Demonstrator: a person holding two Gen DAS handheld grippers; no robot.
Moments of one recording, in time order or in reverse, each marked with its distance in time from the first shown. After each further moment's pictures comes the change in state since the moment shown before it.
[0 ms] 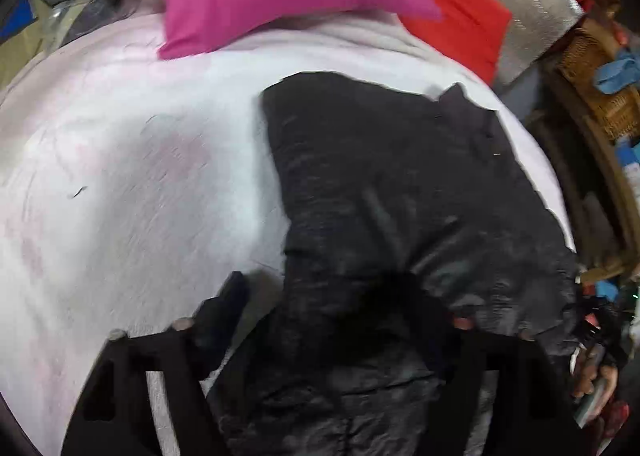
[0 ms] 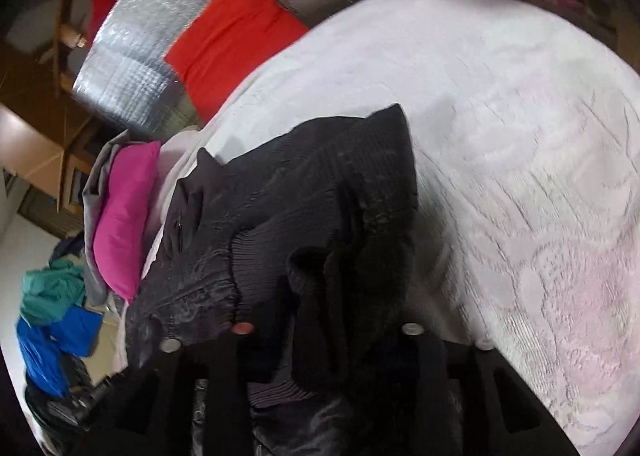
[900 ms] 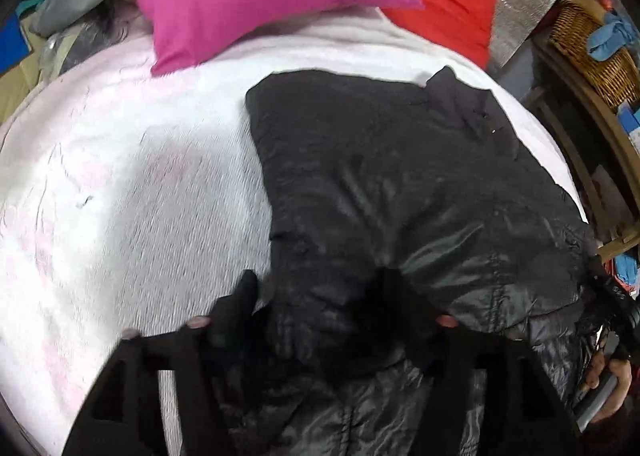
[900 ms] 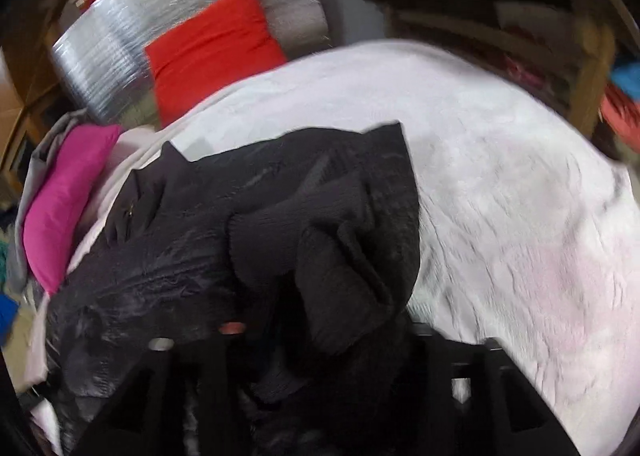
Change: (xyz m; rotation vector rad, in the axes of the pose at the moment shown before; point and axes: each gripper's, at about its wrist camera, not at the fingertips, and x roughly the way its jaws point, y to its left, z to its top) left arm 0.001 -0.019 -0.009 0.091 -0.004 0.049; right arm -0.012 0.036 -0.040 -0.103 -0.159 -0.305
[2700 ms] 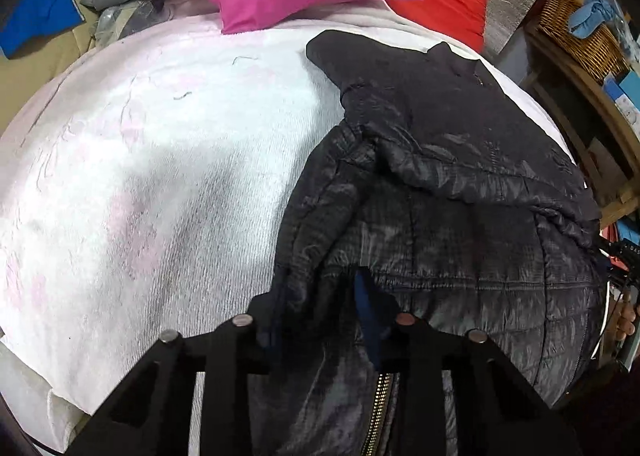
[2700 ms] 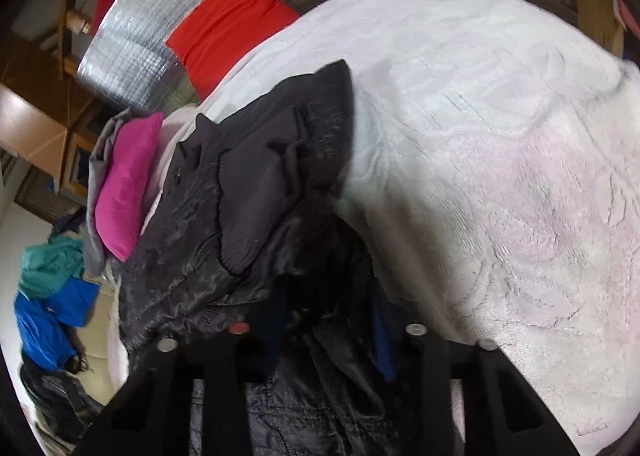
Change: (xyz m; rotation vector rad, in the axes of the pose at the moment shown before) left arm -0.072 0.048 -0.113 0.038 -0.037 0.051; right arm -0.039 -0.069 -0.024 0.015 0.161 0.260
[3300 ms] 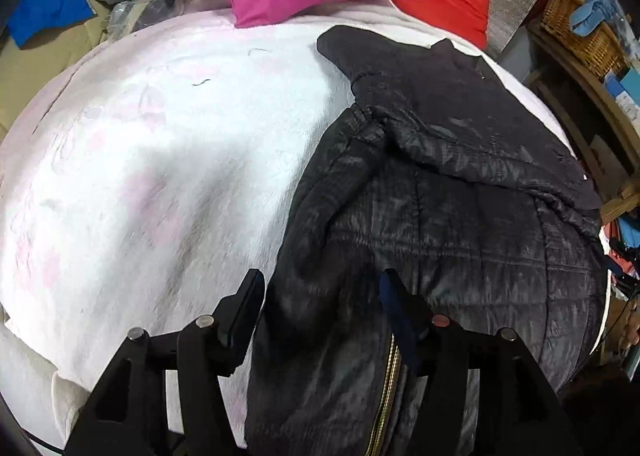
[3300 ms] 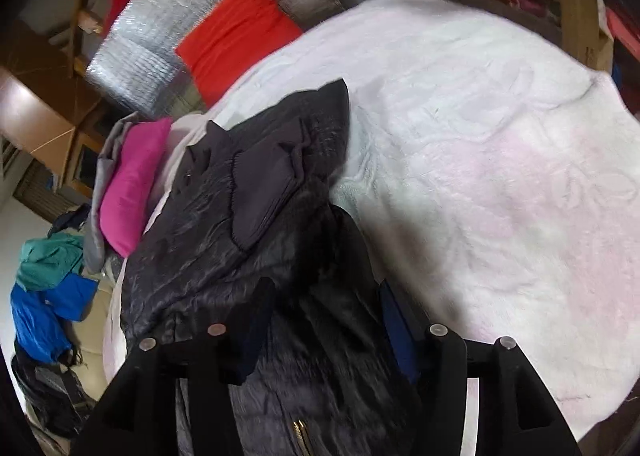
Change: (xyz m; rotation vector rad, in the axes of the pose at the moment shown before) left arm -0.009 0.006 -0.017 -0.015 0.010 0.006; right arm -0.048 -0.013 -0.027 -0.019 -0.055 0.001
